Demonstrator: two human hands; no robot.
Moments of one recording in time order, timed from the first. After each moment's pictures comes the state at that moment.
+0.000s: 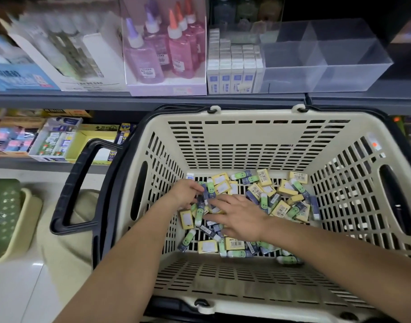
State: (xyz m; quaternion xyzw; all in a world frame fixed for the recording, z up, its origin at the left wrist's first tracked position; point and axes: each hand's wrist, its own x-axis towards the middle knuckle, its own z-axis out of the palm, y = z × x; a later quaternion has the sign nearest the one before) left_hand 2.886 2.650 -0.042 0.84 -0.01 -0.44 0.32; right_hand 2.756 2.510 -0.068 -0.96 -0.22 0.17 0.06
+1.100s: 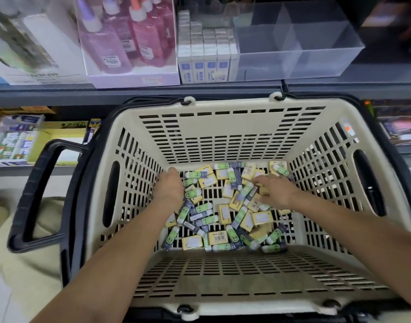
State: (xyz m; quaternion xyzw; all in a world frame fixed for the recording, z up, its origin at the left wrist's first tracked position) left_hand 2.885 2.632 -0.077 0.96 -0.14 -0.25 0.08; right_hand 2.731 2.408 -0.045 -0.90 0.21 0.34 0.17
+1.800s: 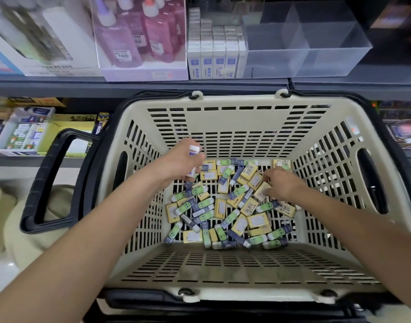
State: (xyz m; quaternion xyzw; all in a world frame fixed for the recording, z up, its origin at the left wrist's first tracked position) left_hand 2.886 2.622 0.033 0.78 -0.13 -0.42 0.44; right_hand 2.738 2.404 -0.048 -0.91 0.25 0.30 0.14
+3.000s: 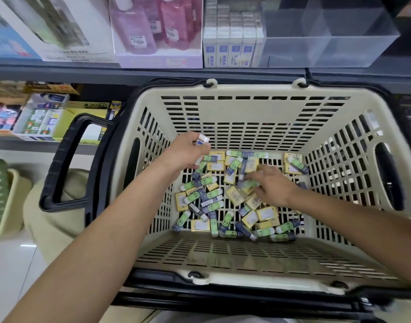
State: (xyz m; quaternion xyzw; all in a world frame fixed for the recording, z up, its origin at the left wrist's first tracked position) left_hand 2.880 2.632 0.038 0.81 -0.08 -0.38 0.44; right_hand 2.736 2.444 -0.049 -0.94 0.08 0.28 0.19
